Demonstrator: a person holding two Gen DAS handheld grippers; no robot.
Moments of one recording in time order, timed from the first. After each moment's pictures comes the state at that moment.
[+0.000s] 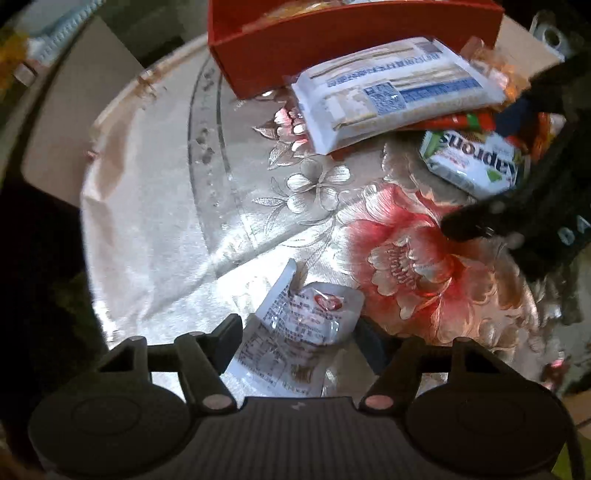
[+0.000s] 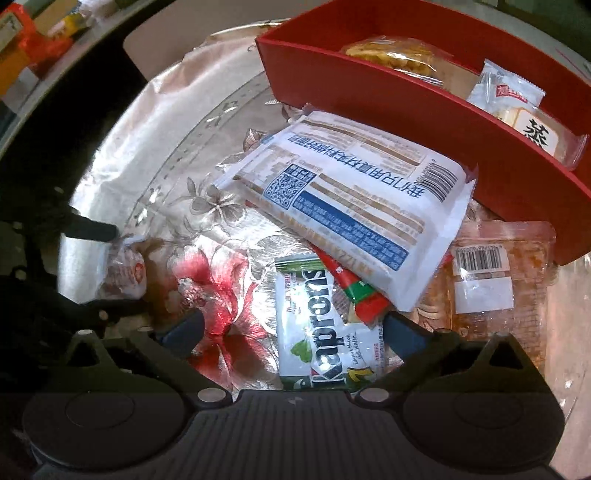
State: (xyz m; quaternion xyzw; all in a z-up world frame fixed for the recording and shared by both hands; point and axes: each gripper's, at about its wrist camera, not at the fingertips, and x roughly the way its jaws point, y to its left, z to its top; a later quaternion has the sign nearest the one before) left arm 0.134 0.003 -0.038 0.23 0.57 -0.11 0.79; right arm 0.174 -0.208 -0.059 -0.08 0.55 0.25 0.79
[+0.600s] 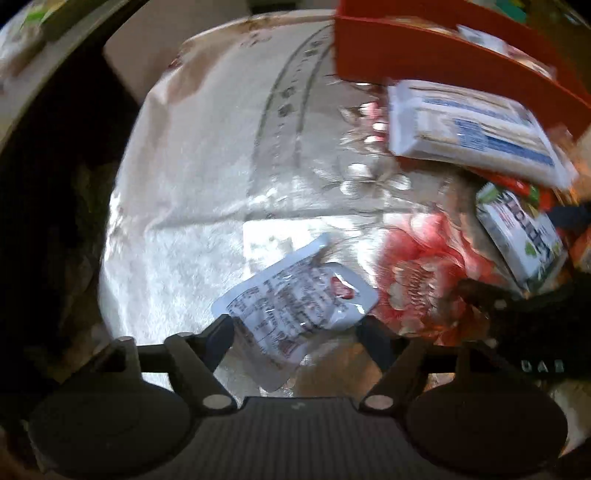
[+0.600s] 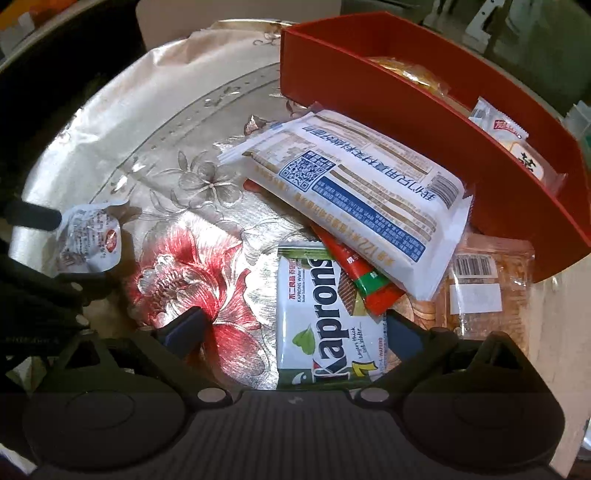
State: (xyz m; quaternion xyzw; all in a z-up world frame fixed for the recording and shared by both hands) left arm 0.133 0.032 -0.045 0.03 0.59 0.02 0.81; right arm 0.148 -0.185 -0.069 -0.18 0.51 0.20 0.82
